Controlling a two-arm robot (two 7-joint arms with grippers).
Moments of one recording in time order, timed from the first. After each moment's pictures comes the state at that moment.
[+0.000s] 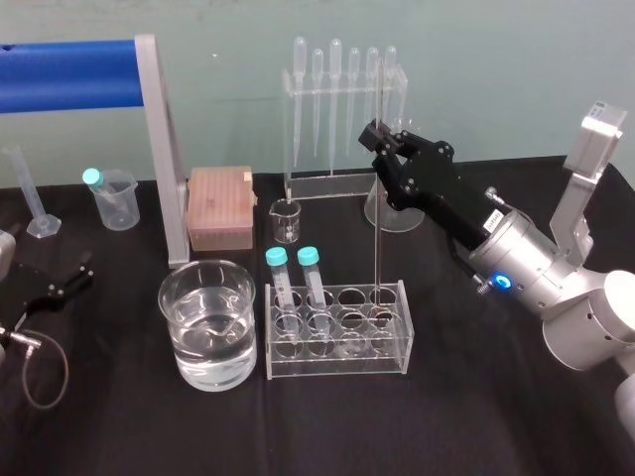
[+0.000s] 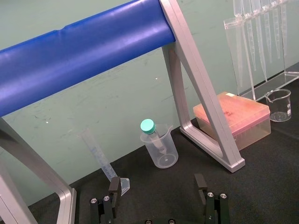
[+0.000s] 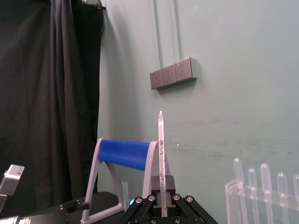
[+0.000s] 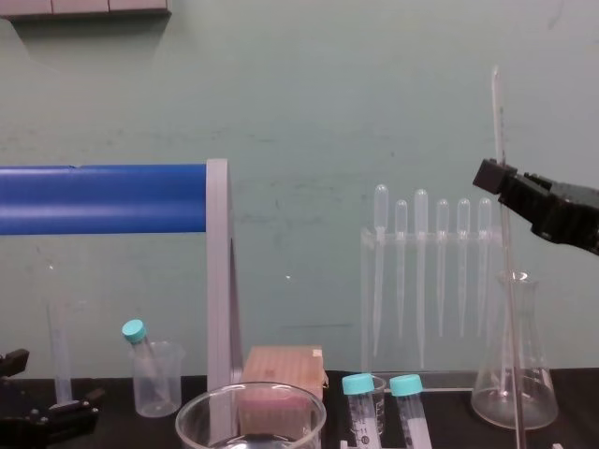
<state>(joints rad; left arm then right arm) -0.20 0.60 0.45 -1.41 -0.25 -0.12 0.03 0.27 0.40 -0.28 -1.42 0.69 -0.30 0.67</state>
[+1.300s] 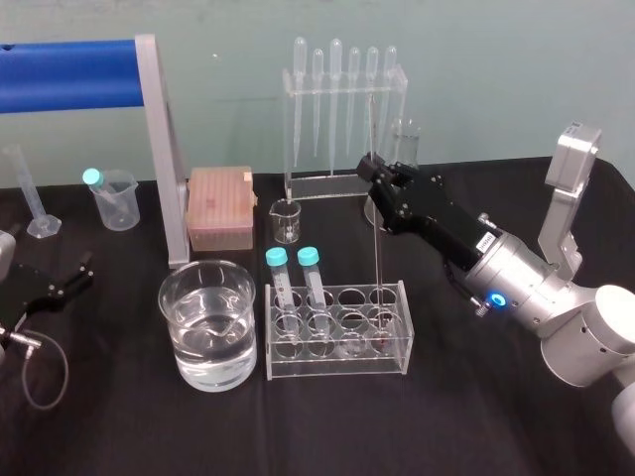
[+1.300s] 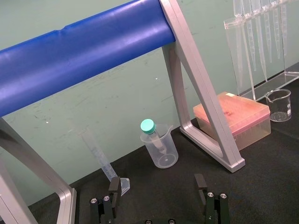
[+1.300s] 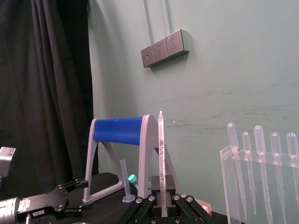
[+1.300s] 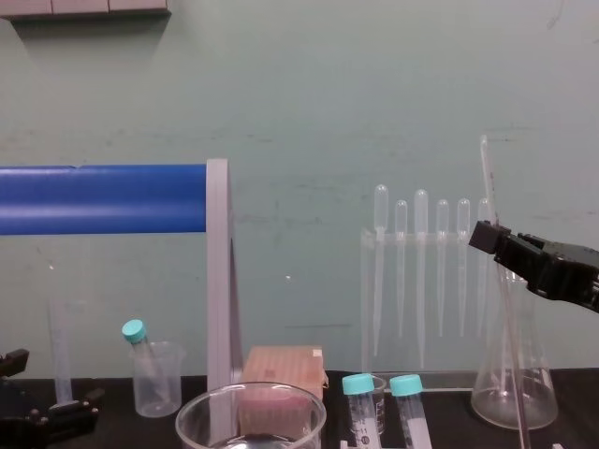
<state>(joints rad) -0.20 0.60 0.45 -1.41 -0.25 -0.12 0.03 0.26 0.40 -0.30 -1.36 0.70 -0.24 0.66</state>
